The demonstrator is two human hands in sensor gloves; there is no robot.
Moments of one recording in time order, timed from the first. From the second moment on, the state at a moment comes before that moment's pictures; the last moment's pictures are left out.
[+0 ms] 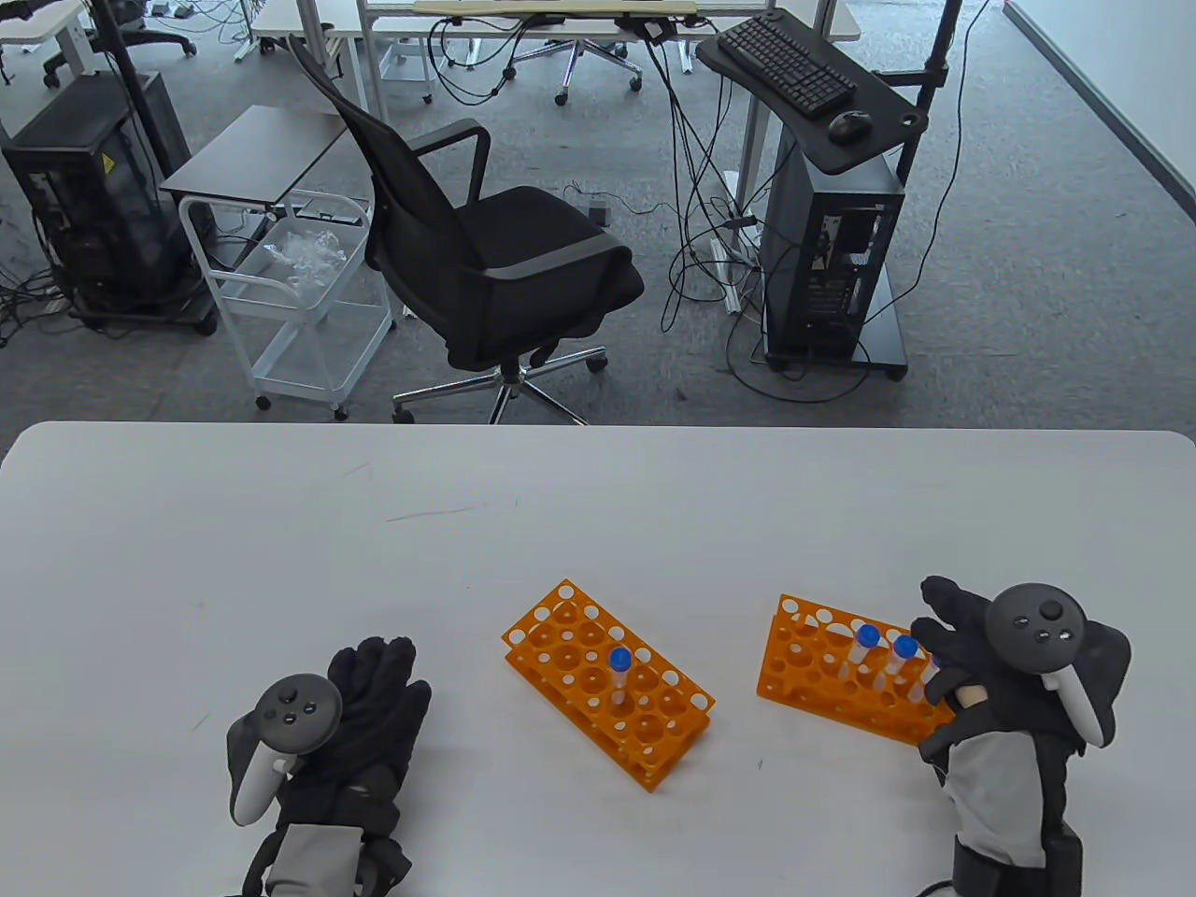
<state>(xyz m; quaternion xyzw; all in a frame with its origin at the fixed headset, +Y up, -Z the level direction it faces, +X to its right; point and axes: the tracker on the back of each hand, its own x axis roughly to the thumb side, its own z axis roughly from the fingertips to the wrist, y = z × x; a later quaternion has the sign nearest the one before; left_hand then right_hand) -0.272 -0.758 -0.329 -0.14 -0.02 0.44 0.89 0.319 -0.631 -0.364 -0.04 -0.10 0.96 0.27</state>
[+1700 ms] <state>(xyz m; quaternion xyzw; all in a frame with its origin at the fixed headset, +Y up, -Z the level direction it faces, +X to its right) -0.276 -0.756 -0.329 -0.13 -0.01 0.45 0.88 0.072 -0.675 -0.379 0.25 -0.04 0.95 0.18</state>
